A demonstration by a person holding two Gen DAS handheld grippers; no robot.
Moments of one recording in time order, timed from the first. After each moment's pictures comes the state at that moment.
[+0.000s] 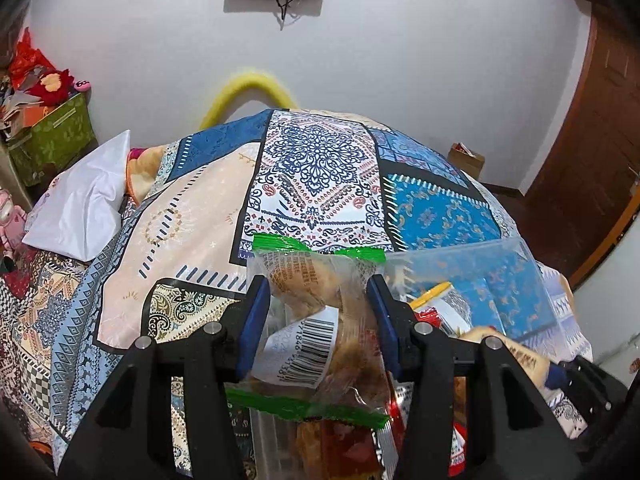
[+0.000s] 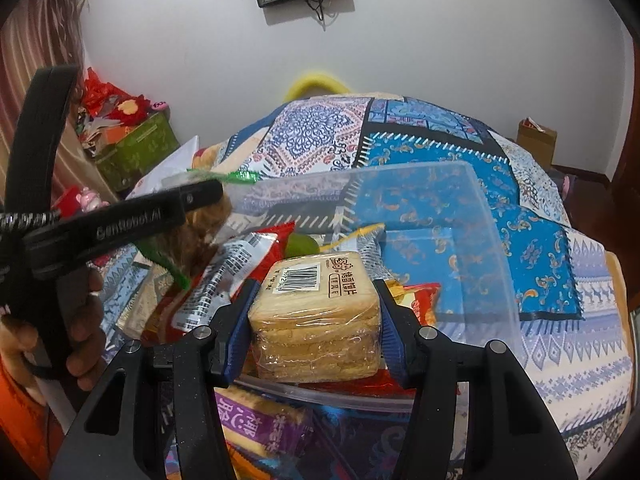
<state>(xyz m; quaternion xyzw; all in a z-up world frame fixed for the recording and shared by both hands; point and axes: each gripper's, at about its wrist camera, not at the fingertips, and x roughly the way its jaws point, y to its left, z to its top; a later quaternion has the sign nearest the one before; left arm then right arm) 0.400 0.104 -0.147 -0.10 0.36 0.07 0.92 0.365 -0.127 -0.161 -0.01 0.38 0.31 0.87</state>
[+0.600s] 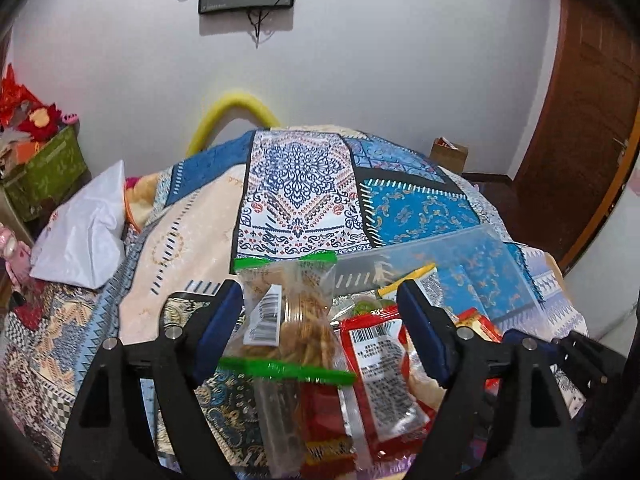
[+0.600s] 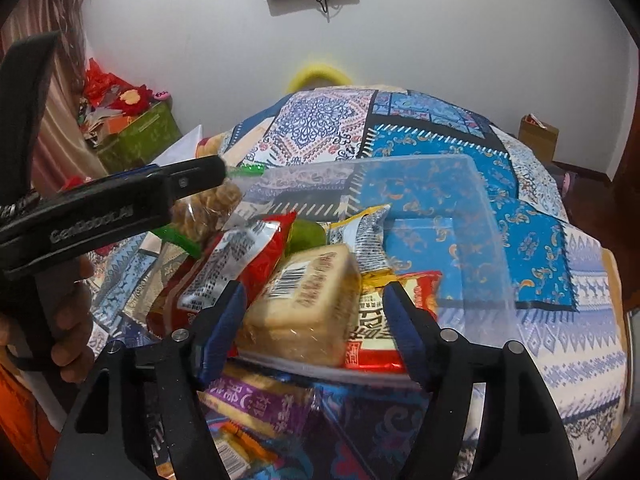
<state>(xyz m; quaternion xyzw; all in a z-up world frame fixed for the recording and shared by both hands) 0.373 0.086 -0.115 -0.05 0.35 0.05 0.93 0.355 -0.131 -0.151 -0.02 0.40 0.31 0.86</state>
